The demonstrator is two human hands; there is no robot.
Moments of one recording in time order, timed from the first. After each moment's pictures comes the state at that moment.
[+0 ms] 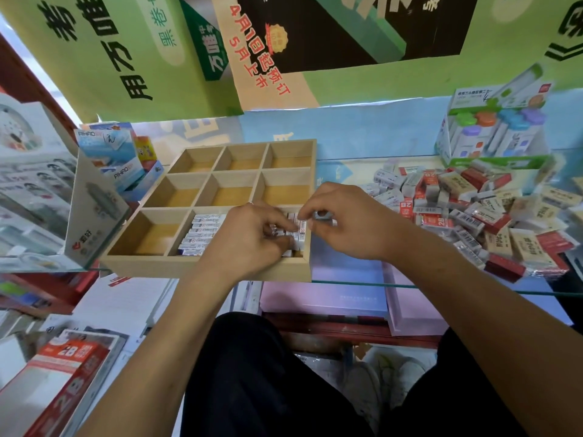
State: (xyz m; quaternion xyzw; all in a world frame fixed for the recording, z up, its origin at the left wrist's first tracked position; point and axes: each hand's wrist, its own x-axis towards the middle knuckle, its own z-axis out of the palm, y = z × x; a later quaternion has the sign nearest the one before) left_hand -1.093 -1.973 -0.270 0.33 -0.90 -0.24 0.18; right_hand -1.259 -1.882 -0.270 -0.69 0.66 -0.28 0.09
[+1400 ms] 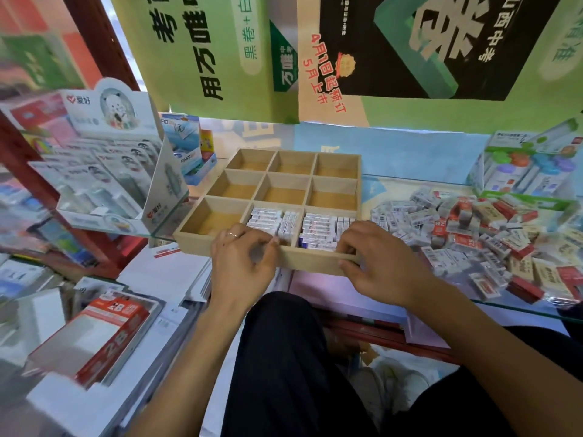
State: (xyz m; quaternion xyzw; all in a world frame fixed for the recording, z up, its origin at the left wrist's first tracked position) left_hand -0.999 -1.964 -0.311 0.42 -0.80 -0.17 0.39; right_hand -1.210 -1.855 -0.288 -0.72 0.65 -0.24 0.03
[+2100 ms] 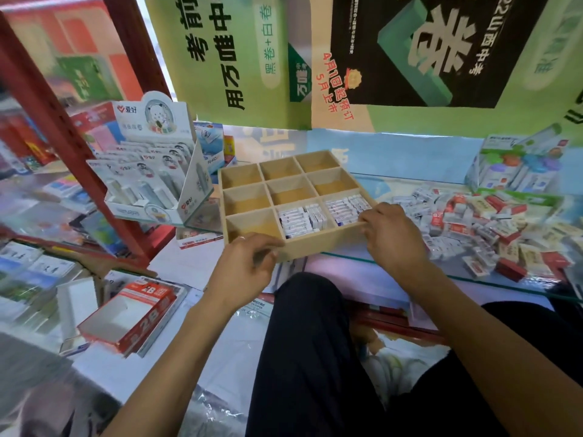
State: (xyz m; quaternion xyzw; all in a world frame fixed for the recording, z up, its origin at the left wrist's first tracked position) left_hand -0.944 -1.925 -0.281 0.39 -0.86 -0.19 0.27; right_hand -1.209 -1.857 -0.297 -0.60 0.76 -0.22 -0.11
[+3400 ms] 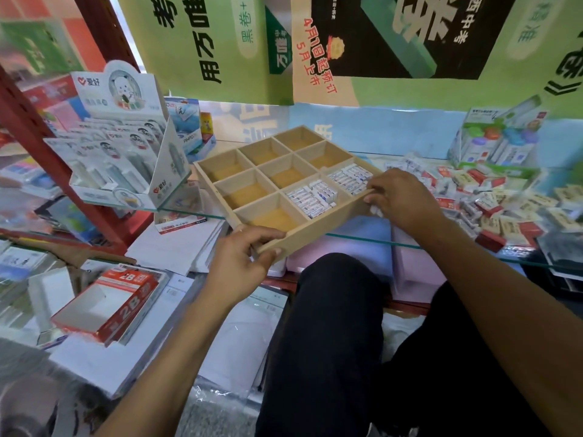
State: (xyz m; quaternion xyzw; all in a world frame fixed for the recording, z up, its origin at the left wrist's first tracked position) left_hand -0.959 -1.910 -0.311 0.35 -0.80 -0.32 0.36; right_hand -1.260 -1.854 -0.278 -0.59 0.78 -0.20 -0.01
